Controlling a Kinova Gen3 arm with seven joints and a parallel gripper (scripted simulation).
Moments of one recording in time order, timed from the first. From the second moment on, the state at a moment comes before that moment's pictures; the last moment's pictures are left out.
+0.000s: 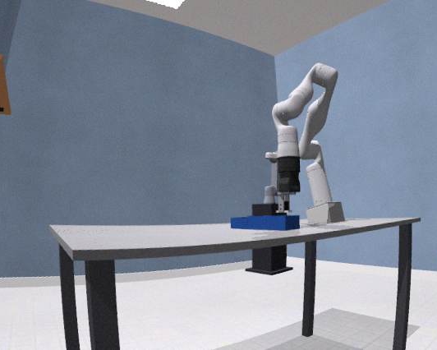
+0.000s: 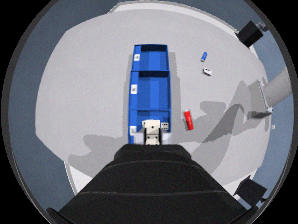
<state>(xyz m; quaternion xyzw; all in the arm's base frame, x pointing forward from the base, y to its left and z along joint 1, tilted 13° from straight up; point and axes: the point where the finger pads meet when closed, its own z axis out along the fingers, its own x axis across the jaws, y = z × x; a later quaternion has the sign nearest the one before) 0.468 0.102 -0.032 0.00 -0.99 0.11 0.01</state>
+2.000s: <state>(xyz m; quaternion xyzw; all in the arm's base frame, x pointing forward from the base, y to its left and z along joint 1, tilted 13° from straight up) 0.465 0.100 -0.024 0.00 -0.99 0.12 0.01</state>
